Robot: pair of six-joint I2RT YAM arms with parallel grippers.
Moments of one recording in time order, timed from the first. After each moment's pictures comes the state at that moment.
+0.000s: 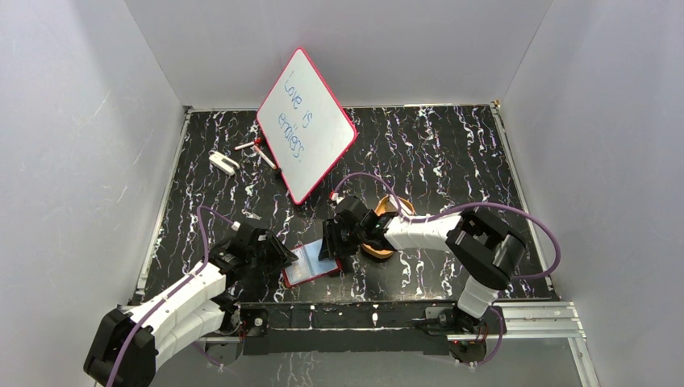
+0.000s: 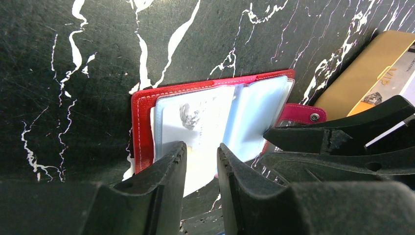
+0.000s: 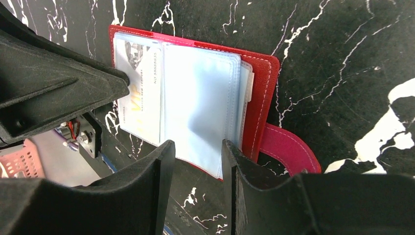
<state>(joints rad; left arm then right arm) -0.53 0.86 0.30 -0.37 0.09 -1.14 1.00 1.68 0.86 -0.02 -0.26 0.76</state>
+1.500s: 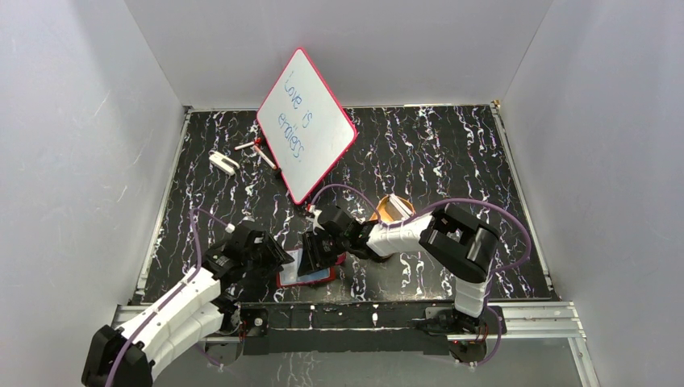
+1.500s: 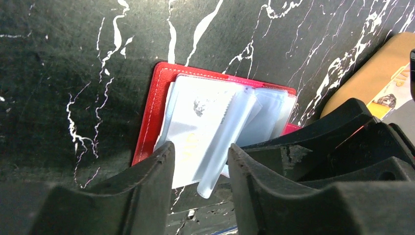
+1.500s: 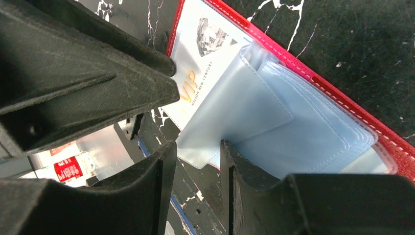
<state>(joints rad) -0.53 0.77 0.33 -0.52 0.05 -1.13 1.10 1.84 0.92 0.18 -0.43 0.81</state>
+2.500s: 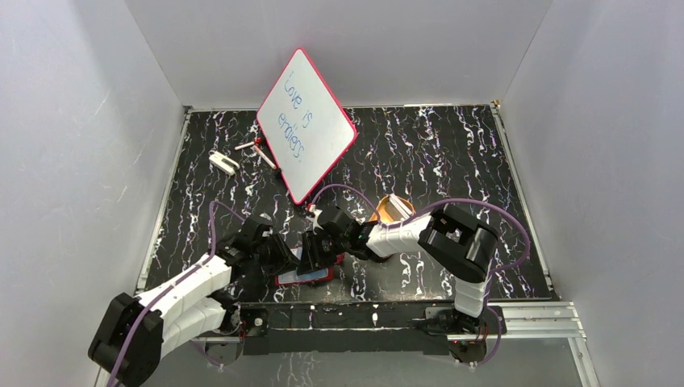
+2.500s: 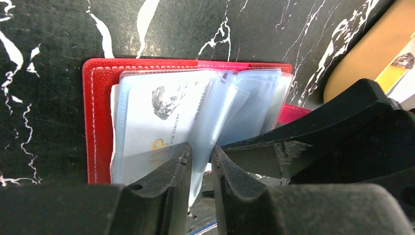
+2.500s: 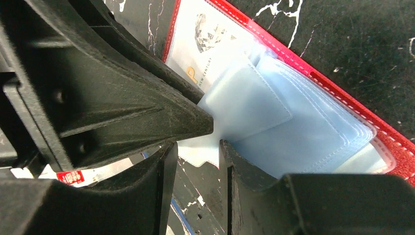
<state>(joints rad) -0.53 0.95 0.33 -0.34 0.23 -1.05 1.10 1.84 0.91 0.20 -0.41 0.83</state>
